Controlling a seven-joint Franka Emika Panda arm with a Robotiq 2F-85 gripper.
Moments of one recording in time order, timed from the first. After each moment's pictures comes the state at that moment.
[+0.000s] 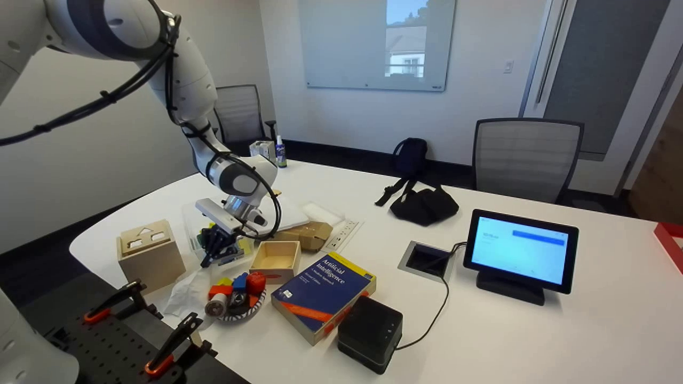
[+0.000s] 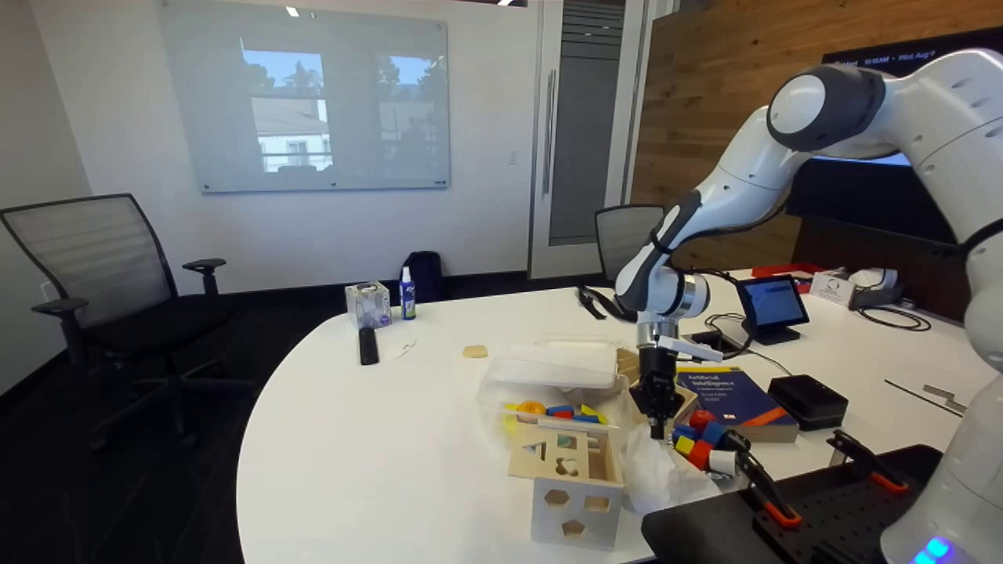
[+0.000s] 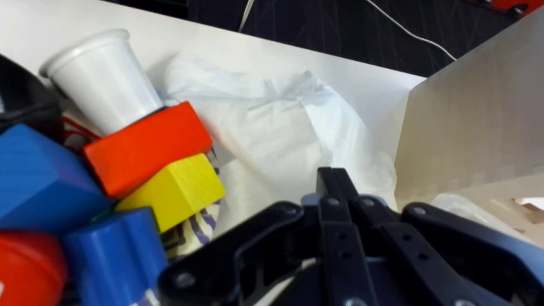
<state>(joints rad) -0.04 0.77 0.10 -2.04 0.32 2.16 -0.28</state>
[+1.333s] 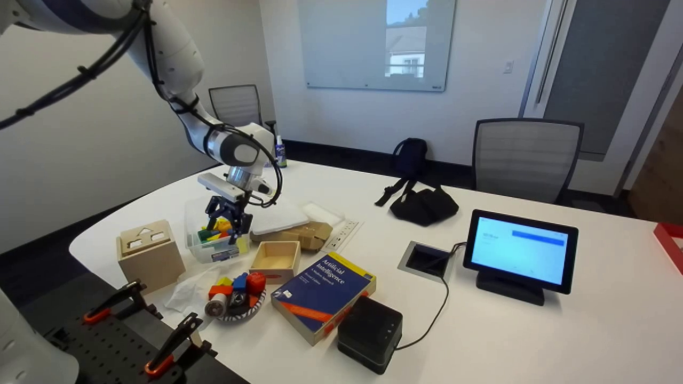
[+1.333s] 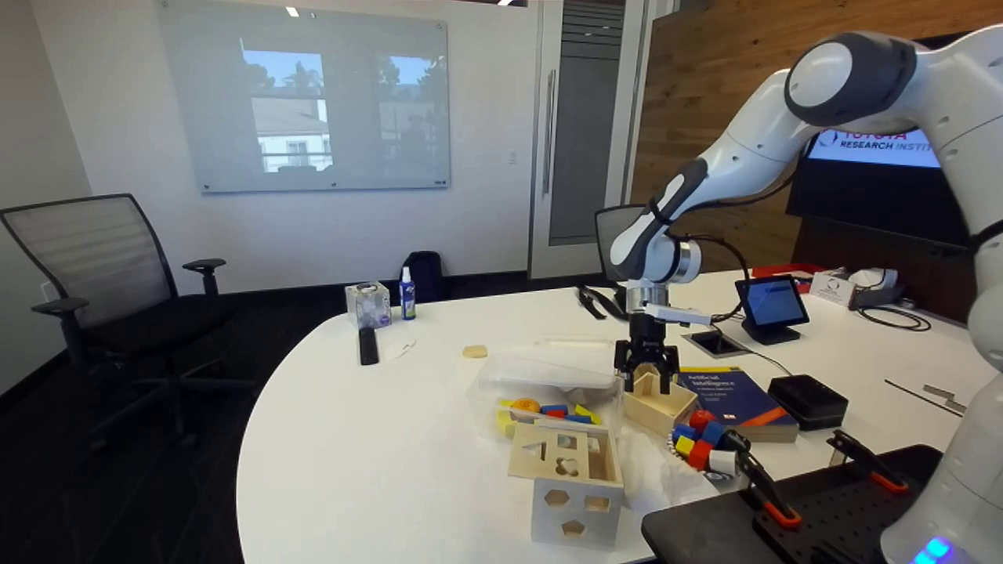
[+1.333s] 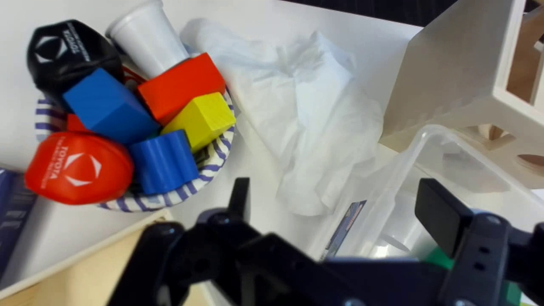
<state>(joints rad) -0.01 0.63 0.10 -2.02 0.22 2.15 -0.13</state>
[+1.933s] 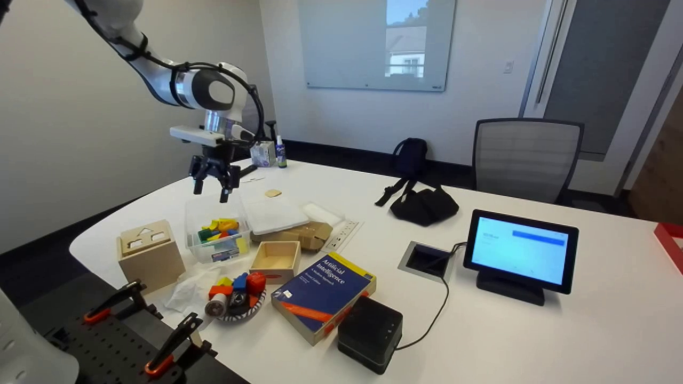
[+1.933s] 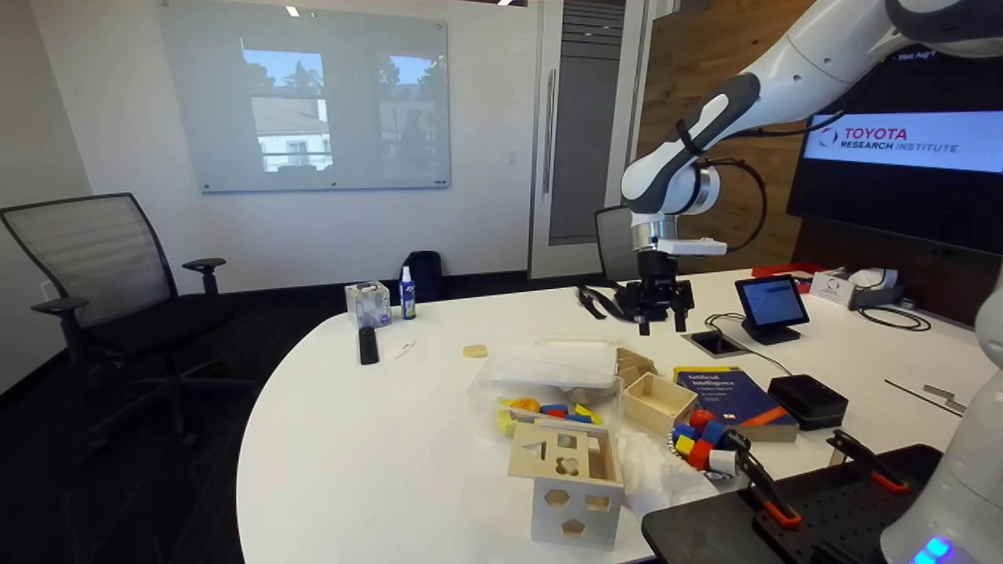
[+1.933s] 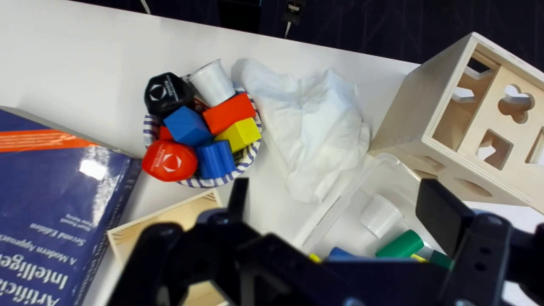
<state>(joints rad) 0.04 0.27 0.09 -2.15 0.08 2.01 -0.02</state>
